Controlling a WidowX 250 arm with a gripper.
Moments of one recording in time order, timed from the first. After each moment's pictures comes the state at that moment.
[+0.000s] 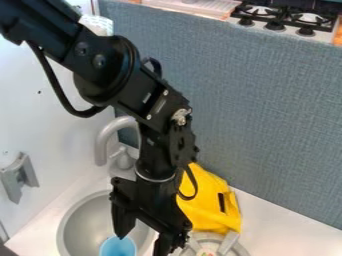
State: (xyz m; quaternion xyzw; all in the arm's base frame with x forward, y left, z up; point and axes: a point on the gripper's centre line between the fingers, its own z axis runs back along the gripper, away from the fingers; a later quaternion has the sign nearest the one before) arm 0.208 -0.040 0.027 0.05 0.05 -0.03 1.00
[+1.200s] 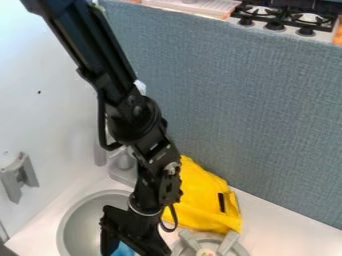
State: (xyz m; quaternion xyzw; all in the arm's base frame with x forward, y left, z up) arm 0.213 -0.005 -0.051 0.10 0.10 -0.01 0.99
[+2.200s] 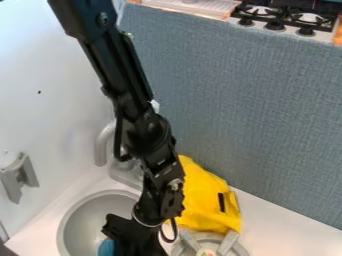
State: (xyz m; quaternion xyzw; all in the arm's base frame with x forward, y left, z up) arm 0.219 0.000 -0.075 0.12 0.11 0.00 0.99
